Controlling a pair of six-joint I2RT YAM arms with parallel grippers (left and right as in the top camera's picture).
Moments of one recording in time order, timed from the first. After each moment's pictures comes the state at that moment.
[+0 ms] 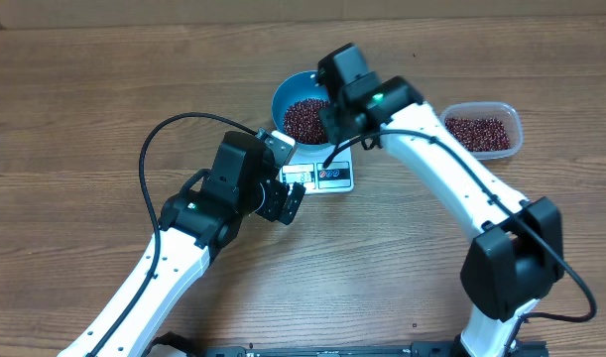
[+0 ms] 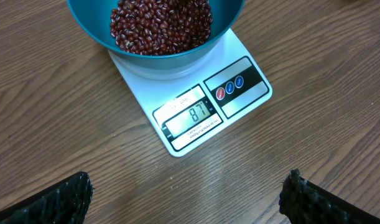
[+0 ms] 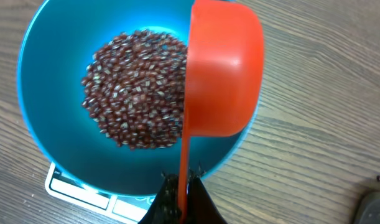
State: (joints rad) left arm -0.46 1.28 0.94 -0.54 0.07 0.03; right arm 0.50 1.92 1.70 -0.87 0.09 0.06
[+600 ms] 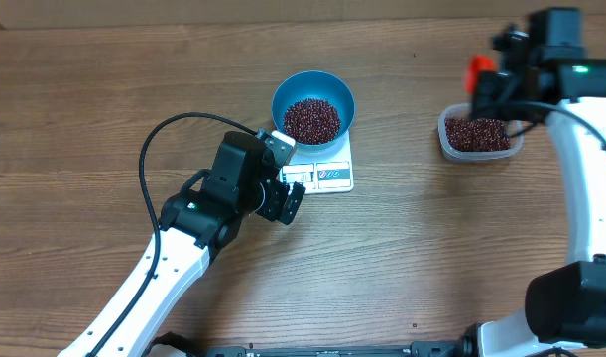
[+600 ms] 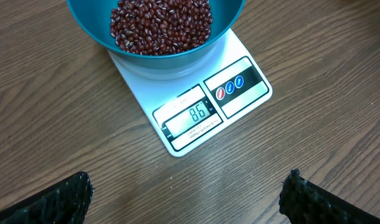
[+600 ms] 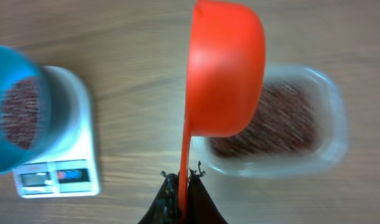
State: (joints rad) left arm -0.46 1.28 0.94 -0.54 0.07 0.03; right arm -0.11 1.71 1.71 -1.13 -0.17 0.05
